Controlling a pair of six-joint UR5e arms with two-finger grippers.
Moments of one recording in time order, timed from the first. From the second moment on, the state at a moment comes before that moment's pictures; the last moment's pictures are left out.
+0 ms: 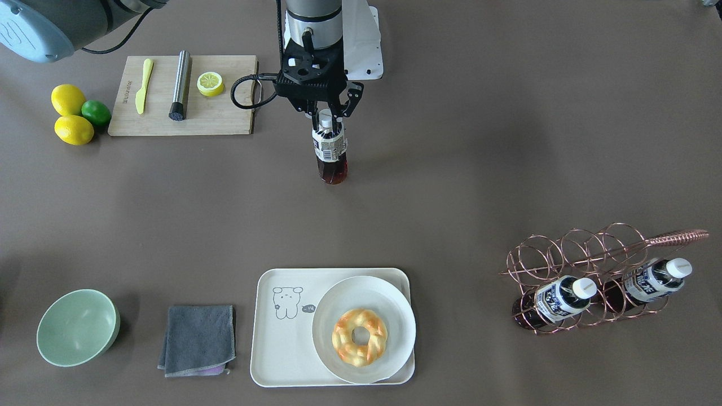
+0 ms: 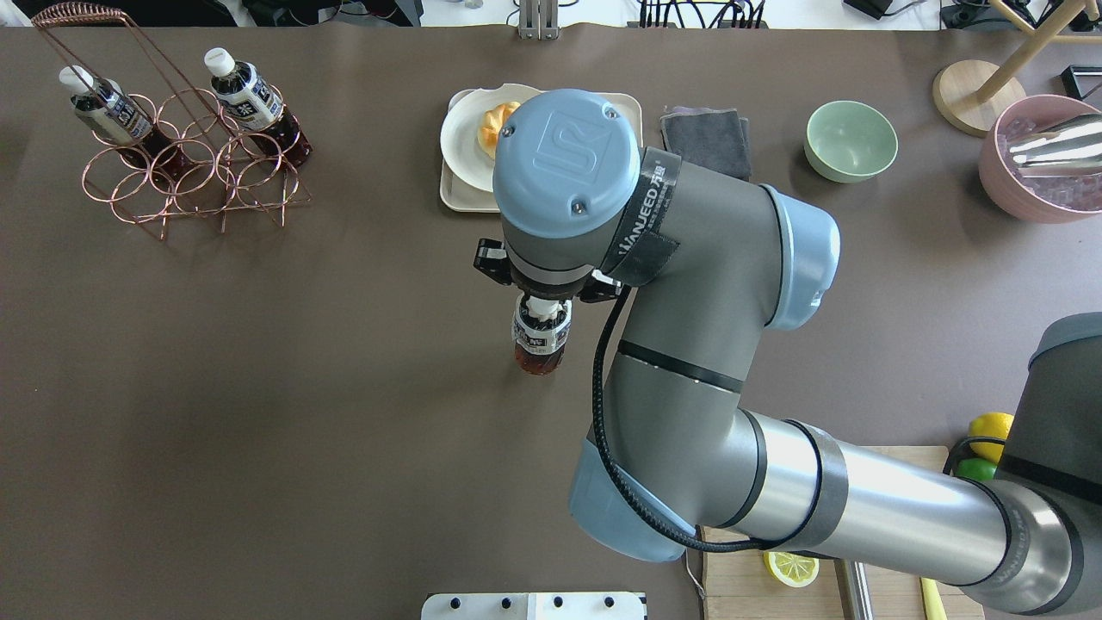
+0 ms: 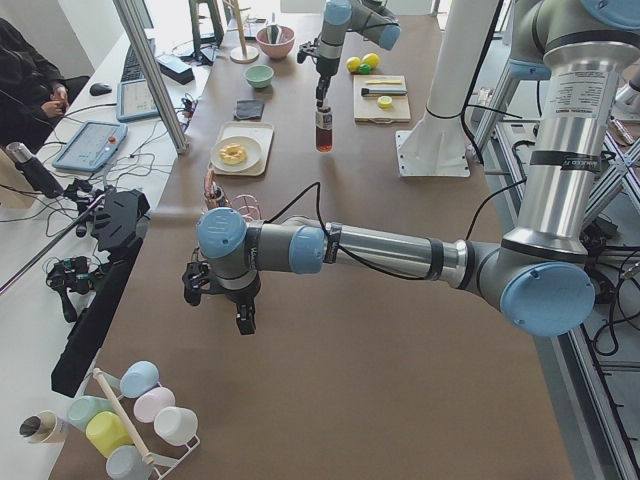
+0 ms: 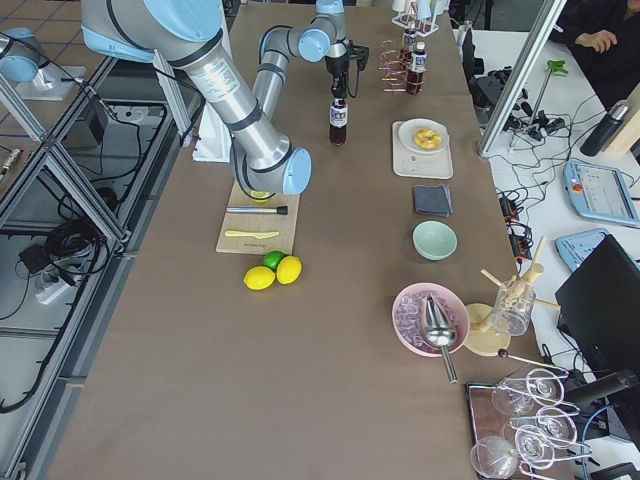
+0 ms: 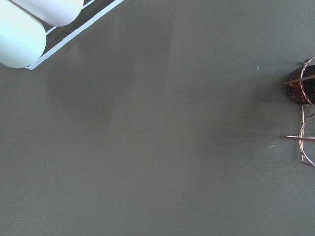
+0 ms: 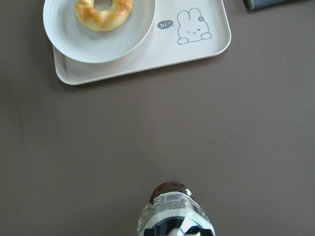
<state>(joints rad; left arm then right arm) -1.58 -1.70 -1.58 -1.47 -2.40 -0.18 0.50 -0.69 1.84 -1.92 1.76 1.44</state>
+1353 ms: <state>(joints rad) -1.57 -1.72 -1.58 -1.47 -2.40 -0.19 0.94 -0.48 1.22 -1.69 2.01 1.05</state>
